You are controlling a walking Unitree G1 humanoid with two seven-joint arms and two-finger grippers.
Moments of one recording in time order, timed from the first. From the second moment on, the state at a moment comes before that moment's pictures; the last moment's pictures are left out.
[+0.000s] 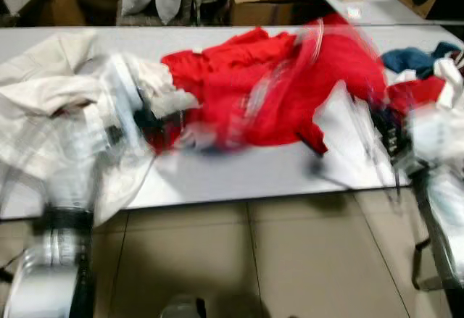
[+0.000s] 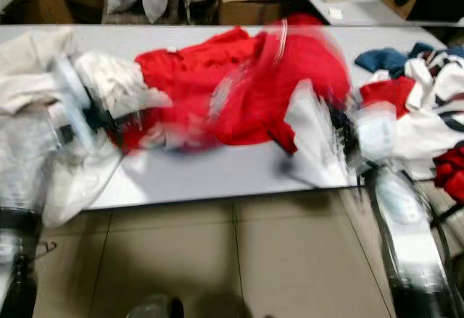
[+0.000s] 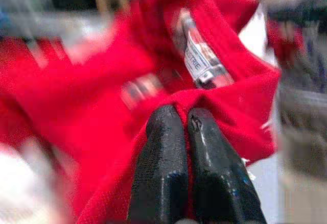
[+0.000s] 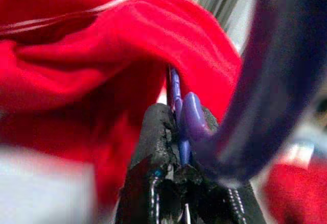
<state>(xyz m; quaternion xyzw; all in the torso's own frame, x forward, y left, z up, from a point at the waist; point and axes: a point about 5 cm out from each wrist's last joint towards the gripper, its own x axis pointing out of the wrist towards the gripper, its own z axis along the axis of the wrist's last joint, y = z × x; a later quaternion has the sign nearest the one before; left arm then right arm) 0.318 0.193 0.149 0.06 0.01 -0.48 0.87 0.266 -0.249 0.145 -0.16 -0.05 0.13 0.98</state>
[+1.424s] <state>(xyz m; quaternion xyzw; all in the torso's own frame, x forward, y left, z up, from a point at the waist) 0.357 0.240 0.160 0.14 0.04 -0.26 0.96 0.183 -0.250 0.216 -0.11 0.15 0.48 0.86</state>
